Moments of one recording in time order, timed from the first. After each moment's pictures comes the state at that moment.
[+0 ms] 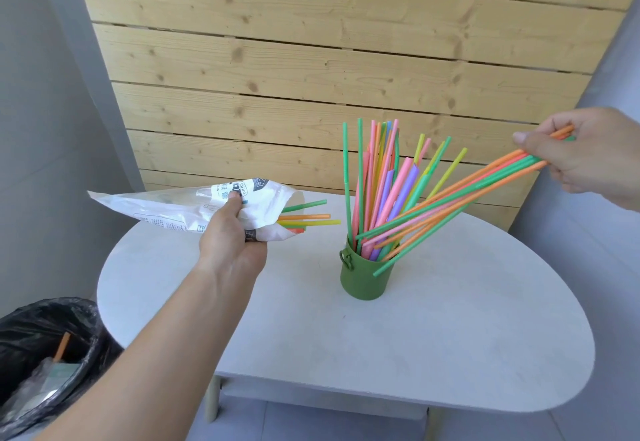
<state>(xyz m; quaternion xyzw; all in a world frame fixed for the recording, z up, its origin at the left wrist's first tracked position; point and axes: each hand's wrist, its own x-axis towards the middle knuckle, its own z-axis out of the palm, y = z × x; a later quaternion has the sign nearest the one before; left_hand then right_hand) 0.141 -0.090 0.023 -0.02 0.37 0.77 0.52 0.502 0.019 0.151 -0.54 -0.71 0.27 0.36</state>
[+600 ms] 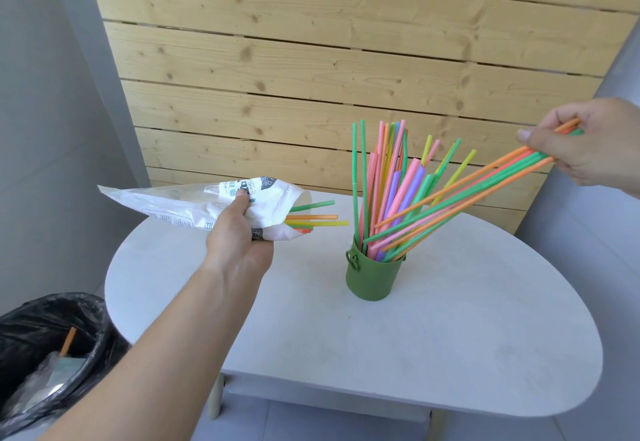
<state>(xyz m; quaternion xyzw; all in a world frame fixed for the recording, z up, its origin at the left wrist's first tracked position) 0.143 -0.093 0.029 -0.02 0.37 0.77 0.52 0.500 0.028 0.160 -0.53 -0.75 0.21 0.34</state>
